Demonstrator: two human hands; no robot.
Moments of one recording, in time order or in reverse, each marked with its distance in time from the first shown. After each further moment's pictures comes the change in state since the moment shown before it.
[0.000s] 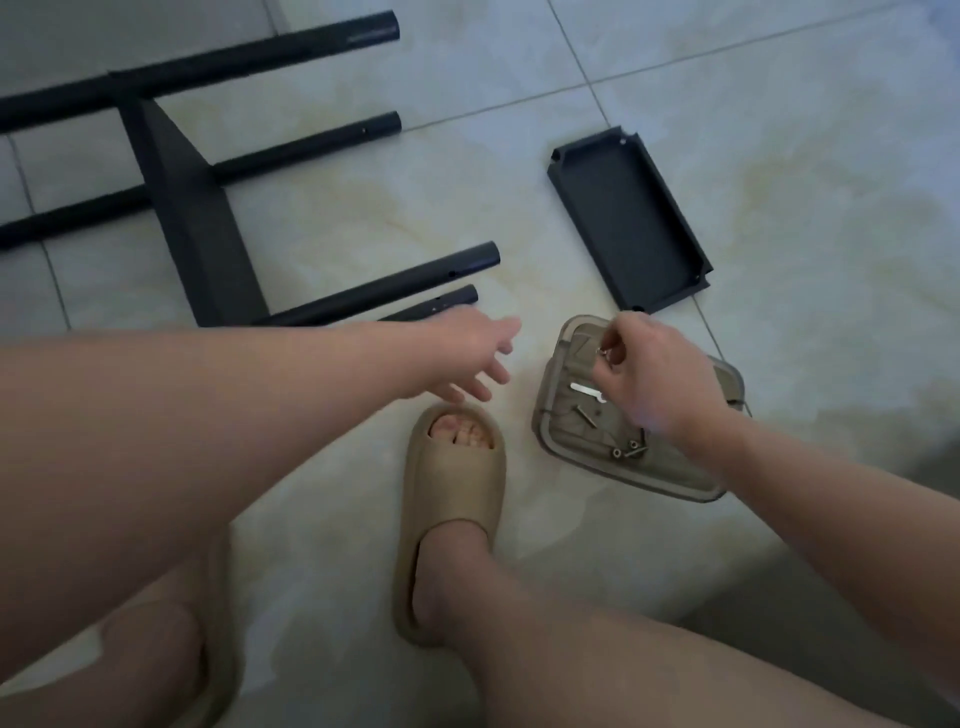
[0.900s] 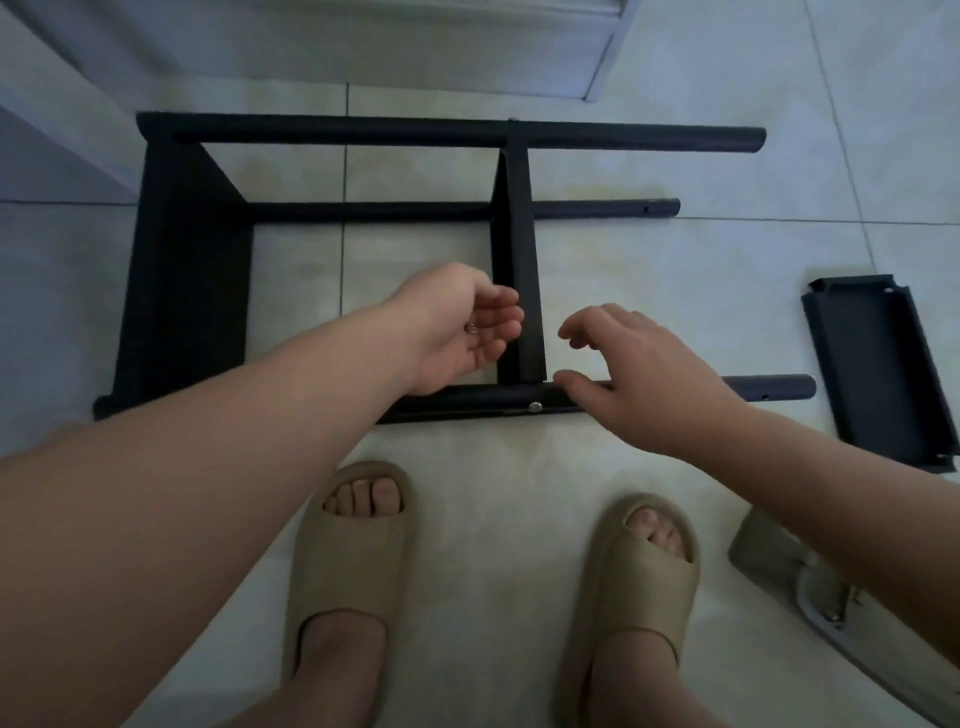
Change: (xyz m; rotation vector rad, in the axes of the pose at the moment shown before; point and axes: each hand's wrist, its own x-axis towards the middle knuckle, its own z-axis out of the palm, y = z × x) left_hand -0.074 -0.165 -0.208 -1.118 0.314 0.014; right_hand 0.078 -0.293 0.032 -0.025 -0.262 -0.535
